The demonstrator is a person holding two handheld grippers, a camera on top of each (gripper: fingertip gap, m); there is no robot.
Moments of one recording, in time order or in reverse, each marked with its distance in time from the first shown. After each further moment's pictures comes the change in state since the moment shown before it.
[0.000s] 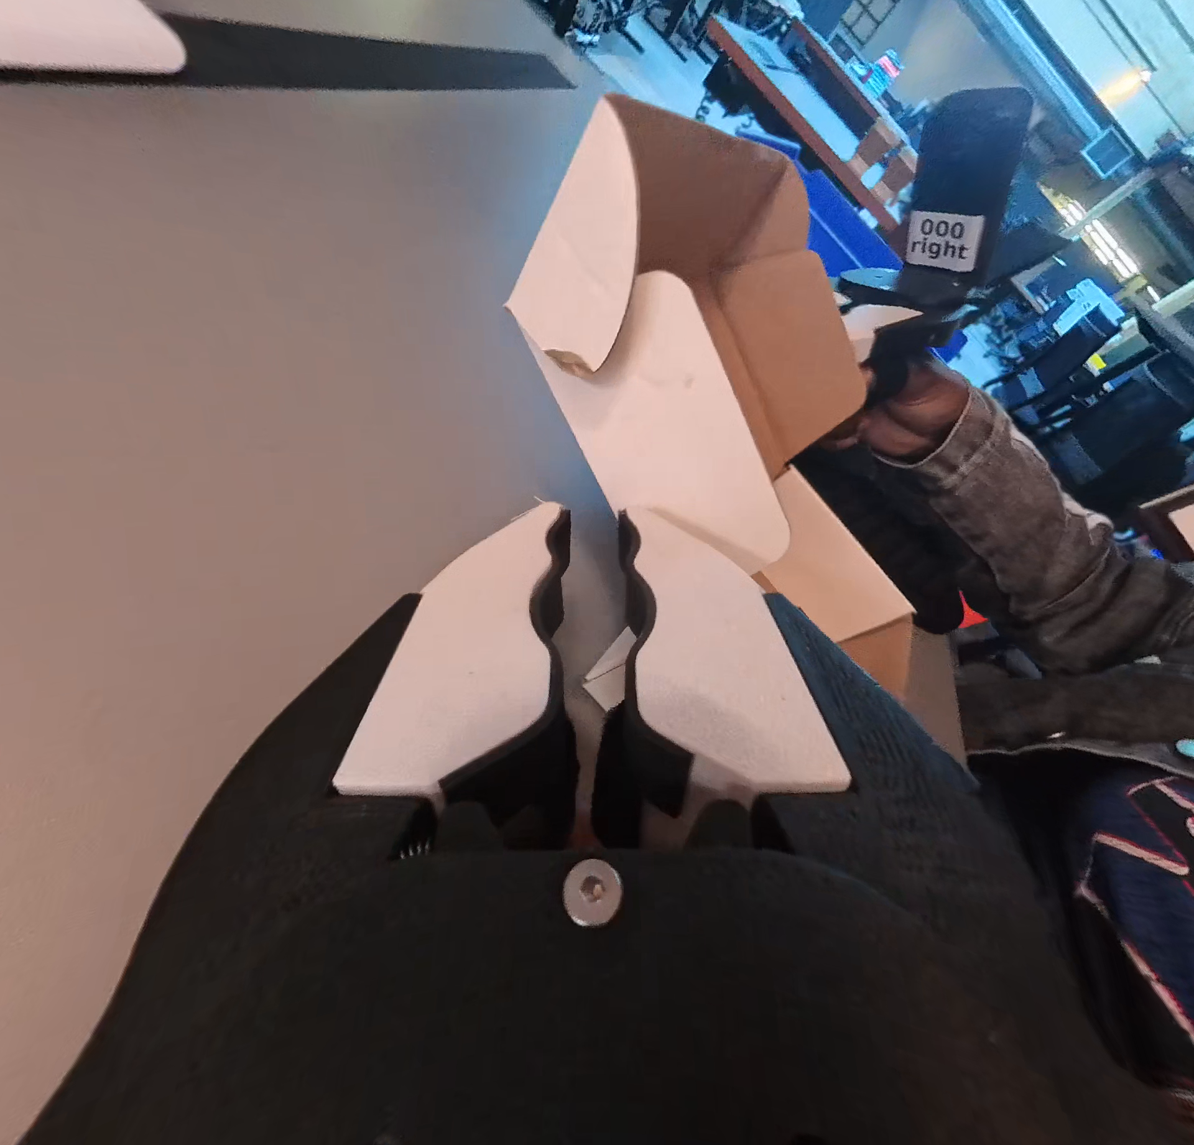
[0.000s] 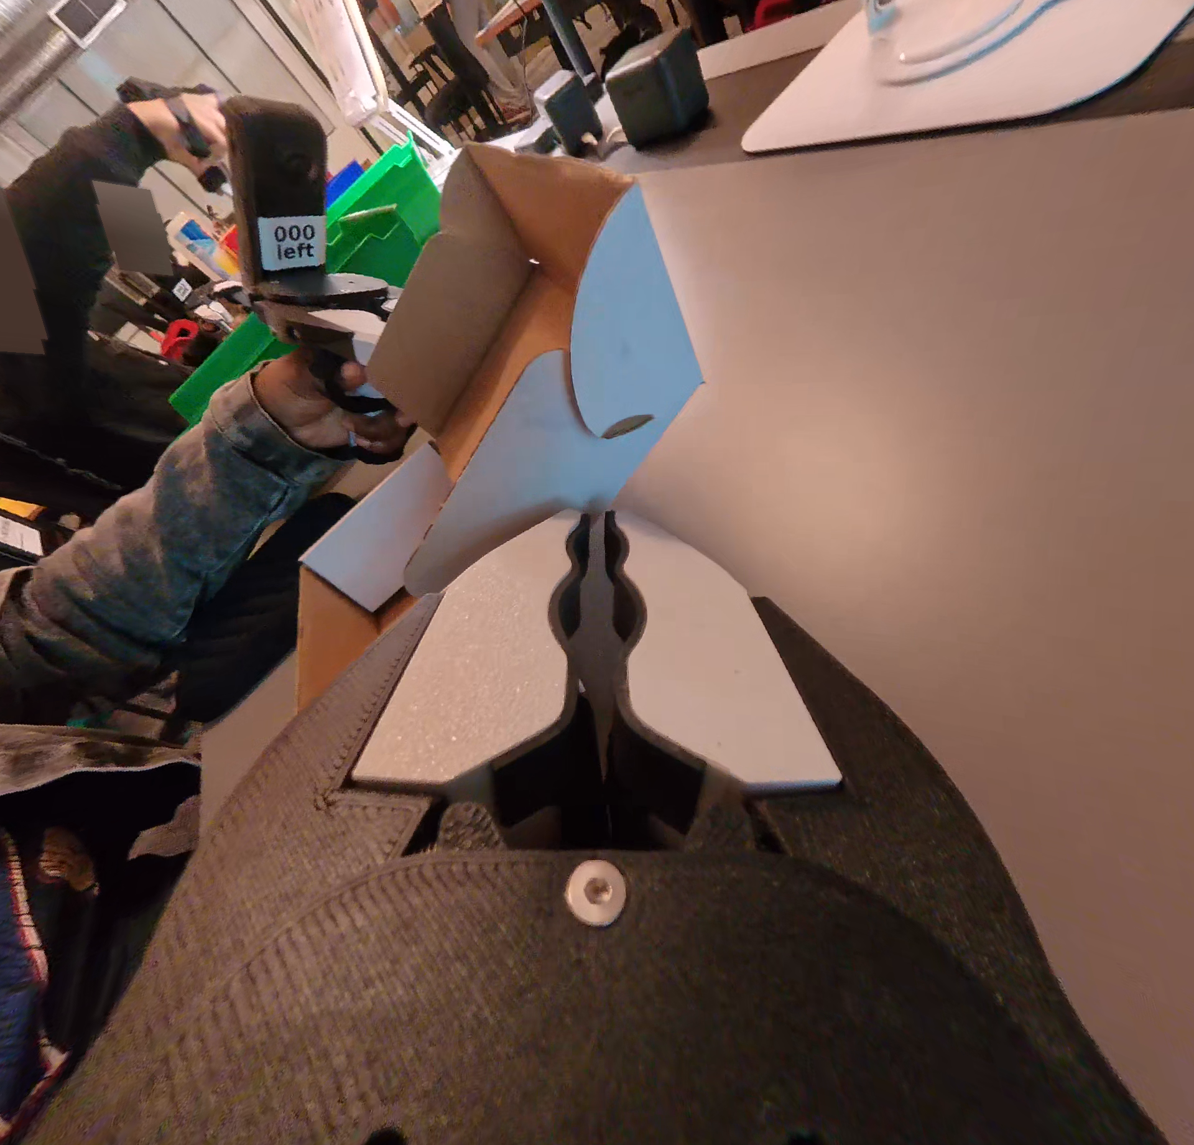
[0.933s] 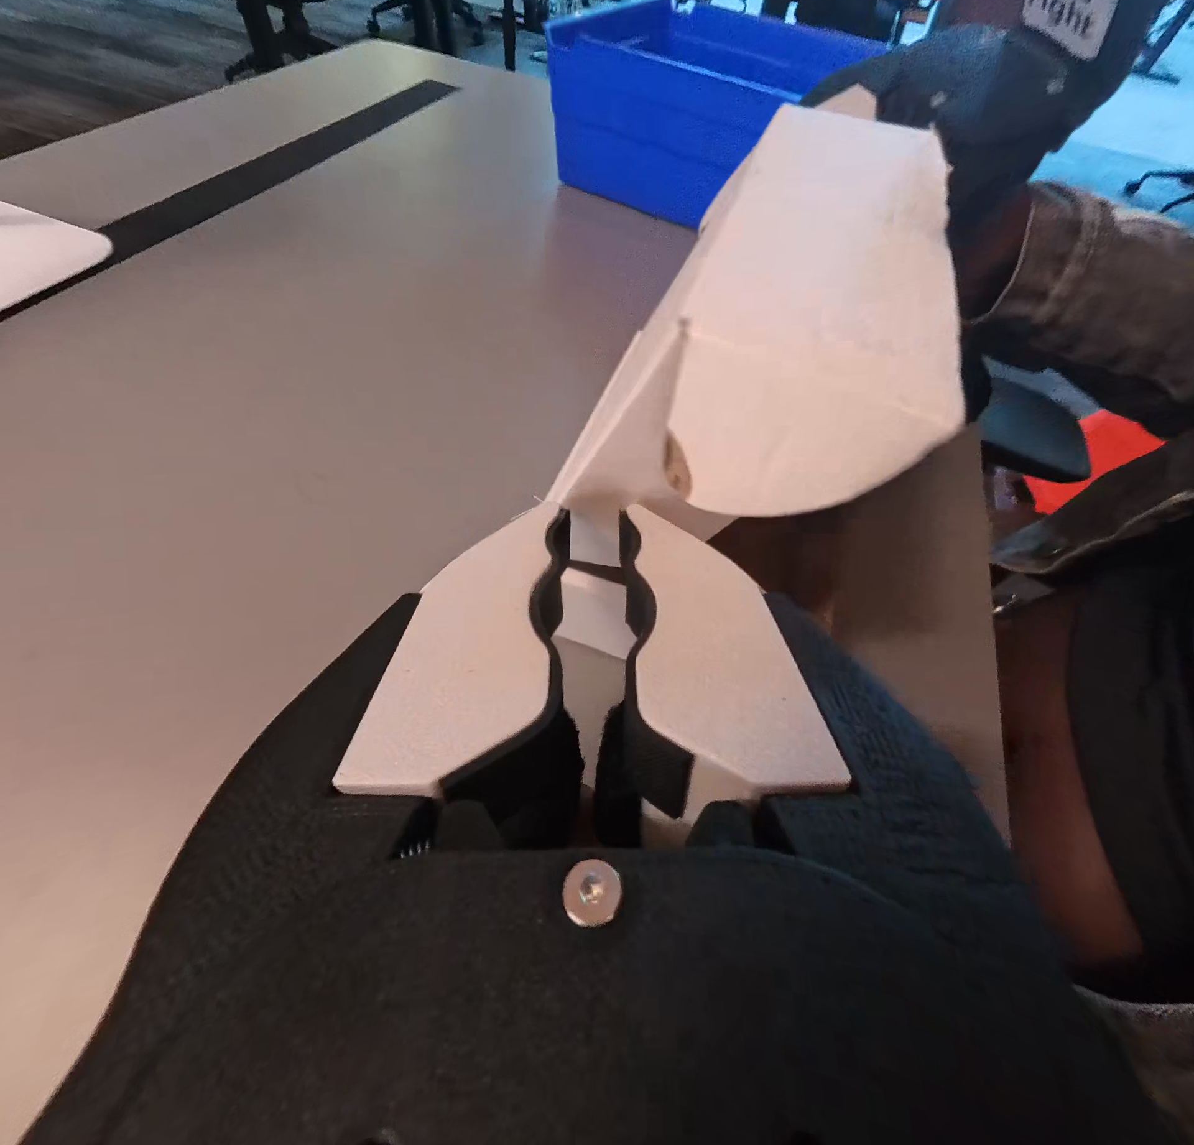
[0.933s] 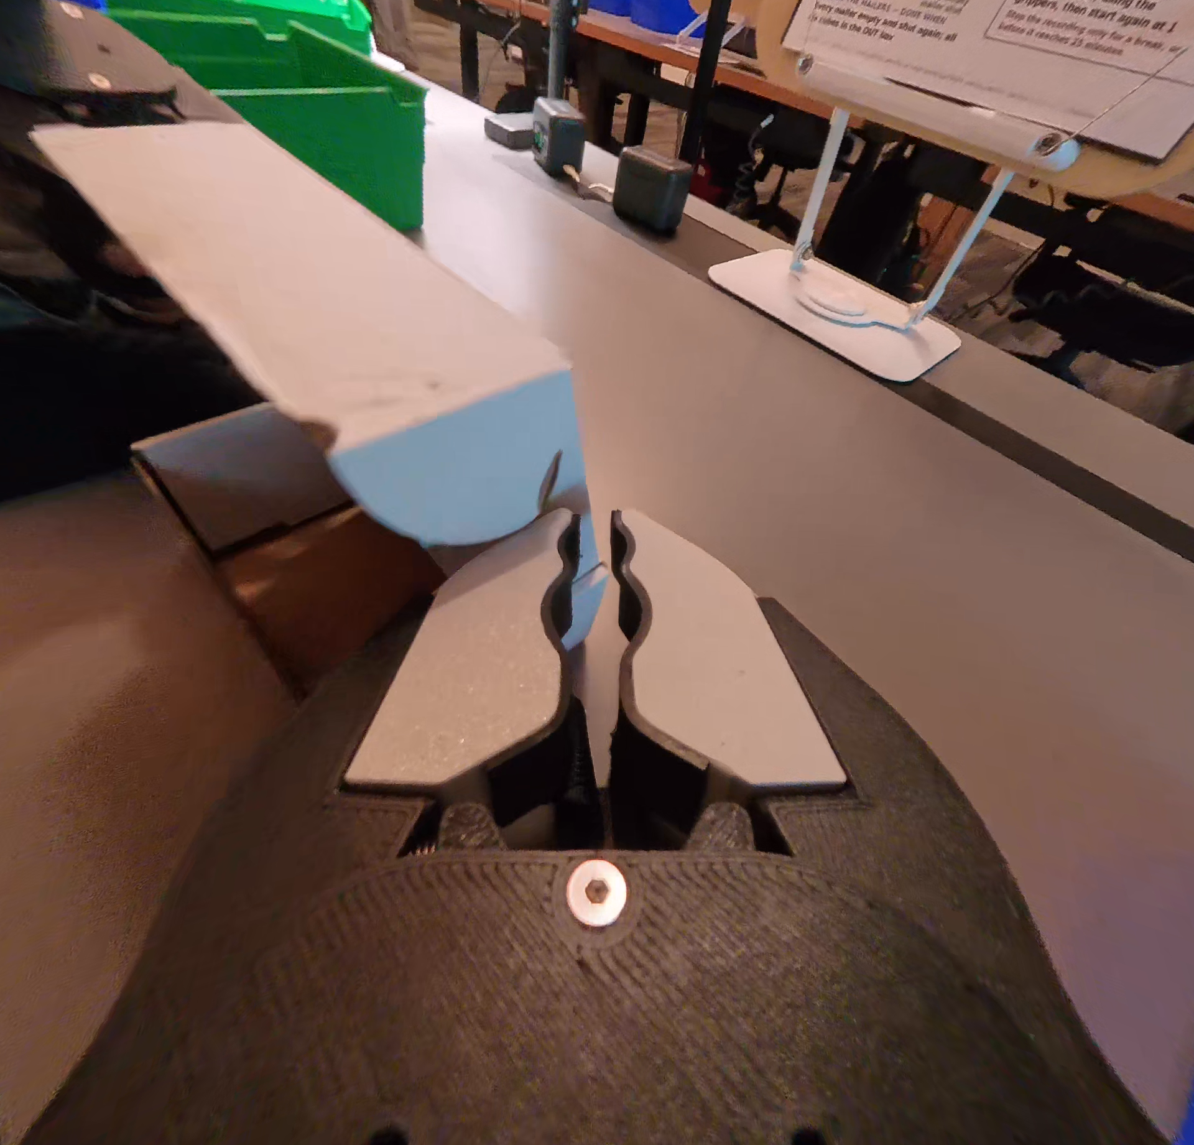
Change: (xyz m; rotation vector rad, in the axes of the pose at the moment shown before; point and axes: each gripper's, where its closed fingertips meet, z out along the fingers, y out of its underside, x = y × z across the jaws) left arm 0.102 0.065 -0.036 -0.018 -0.114 0.469; right arm -0.076 0.039 -0.044 0.075 0.299 -0.620
